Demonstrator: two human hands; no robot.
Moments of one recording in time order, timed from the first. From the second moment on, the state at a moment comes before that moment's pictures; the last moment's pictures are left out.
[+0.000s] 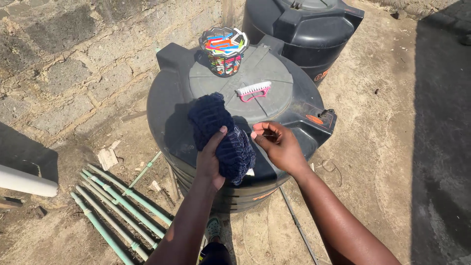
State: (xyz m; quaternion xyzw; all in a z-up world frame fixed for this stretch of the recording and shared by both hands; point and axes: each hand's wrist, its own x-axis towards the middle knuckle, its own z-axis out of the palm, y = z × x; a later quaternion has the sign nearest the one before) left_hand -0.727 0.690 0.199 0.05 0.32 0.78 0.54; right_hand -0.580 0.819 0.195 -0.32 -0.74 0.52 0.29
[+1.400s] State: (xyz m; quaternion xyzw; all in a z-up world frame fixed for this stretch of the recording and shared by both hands) left_hand -0.892 0.884 0.213 -0.03 0.27 0.79 0.55; right_hand -0.859 1.109 0.231 -0.28 -0.94 0.12 0.15
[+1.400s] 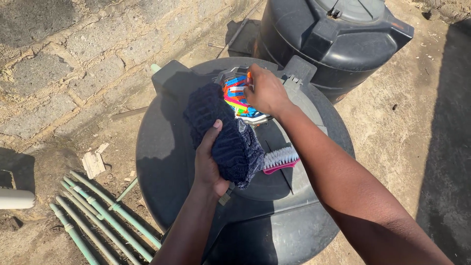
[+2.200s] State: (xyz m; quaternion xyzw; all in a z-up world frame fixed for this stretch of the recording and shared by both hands) left_hand -0.909 0.845 0.200 0.03 0.28 0.81 0.52; right_hand -0.779 0.957 0.295 -0.21 -0.81 0.54 0.10
